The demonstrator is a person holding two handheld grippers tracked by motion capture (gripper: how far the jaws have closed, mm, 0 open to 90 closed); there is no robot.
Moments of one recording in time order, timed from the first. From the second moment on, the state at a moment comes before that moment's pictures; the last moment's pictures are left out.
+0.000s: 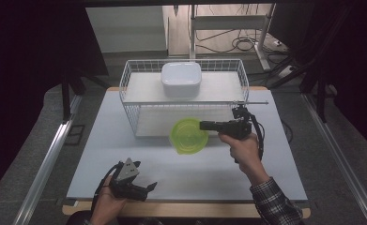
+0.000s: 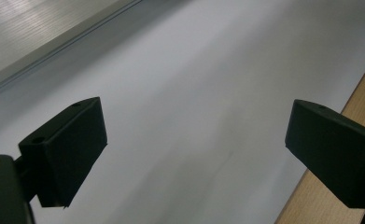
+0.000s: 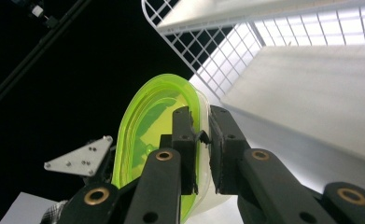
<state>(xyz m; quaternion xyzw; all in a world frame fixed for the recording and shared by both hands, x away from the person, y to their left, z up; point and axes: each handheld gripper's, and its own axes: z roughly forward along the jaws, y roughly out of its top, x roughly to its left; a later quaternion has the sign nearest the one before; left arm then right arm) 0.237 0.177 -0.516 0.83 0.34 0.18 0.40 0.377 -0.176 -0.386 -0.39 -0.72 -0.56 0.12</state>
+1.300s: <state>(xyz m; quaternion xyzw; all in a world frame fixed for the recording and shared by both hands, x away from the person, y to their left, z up) 0.238 0.176 -0.517 0.83 0.34 0.16 0.42 0.429 -0.155 -0.256 -0.41 -0.67 -0.62 0.06</state>
